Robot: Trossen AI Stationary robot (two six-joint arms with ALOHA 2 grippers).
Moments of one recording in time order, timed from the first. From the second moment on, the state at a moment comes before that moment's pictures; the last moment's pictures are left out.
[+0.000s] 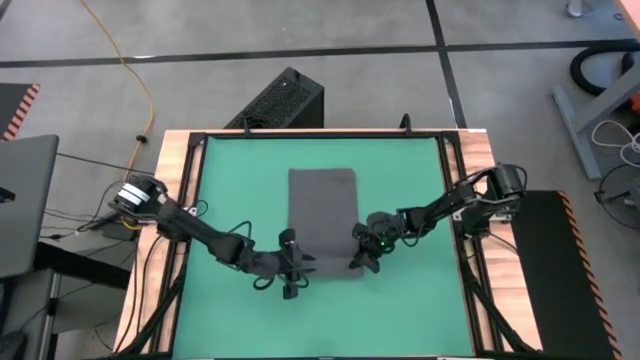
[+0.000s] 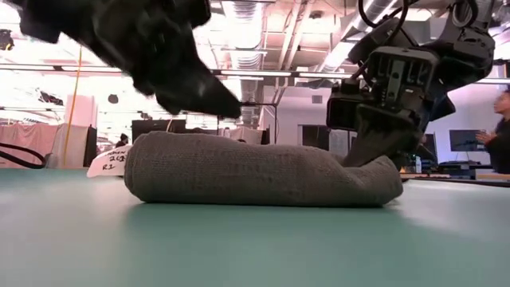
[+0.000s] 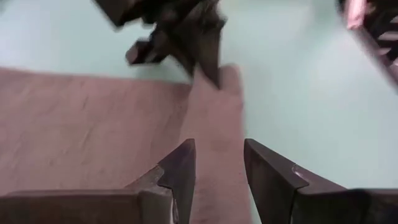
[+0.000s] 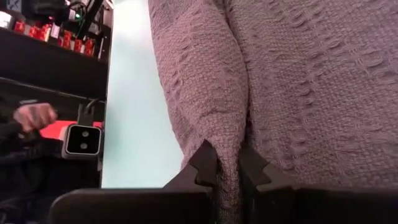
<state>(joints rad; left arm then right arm) -0.43 1.68 0.75 0.45 -0.45 -0.28 0.10 1.70 0.52 0.57 -0.41 0.76</state>
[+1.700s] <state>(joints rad) -0.08 1.79 0.75 0.30 0.12 -0.48 0.52 1.44 0.52 0.37 0.43 -0.06</state>
